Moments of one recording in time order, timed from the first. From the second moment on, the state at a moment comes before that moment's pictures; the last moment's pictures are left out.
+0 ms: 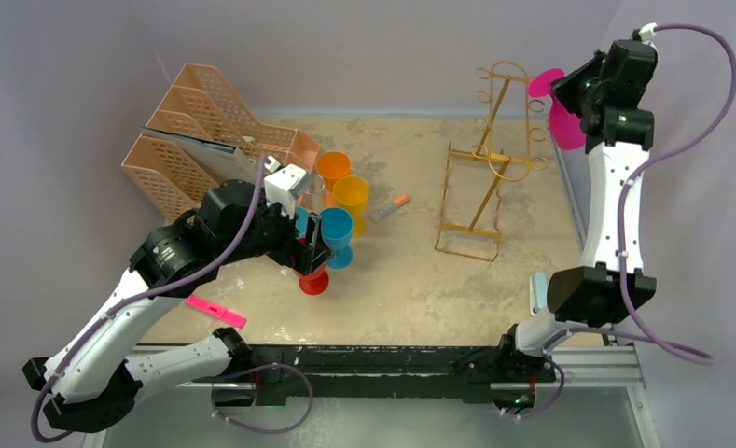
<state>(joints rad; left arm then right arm) -0.80 0.94 1.36 -0.99 0.06 -0.31 -0.20 1.63 1.98 -0.70 -0.05 0.67</state>
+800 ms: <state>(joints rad) -0.80 0.94 1.36 -0.99 0.08 -0.31 -0.20 1.00 1.49 -0.71 -0.08 0.68</state>
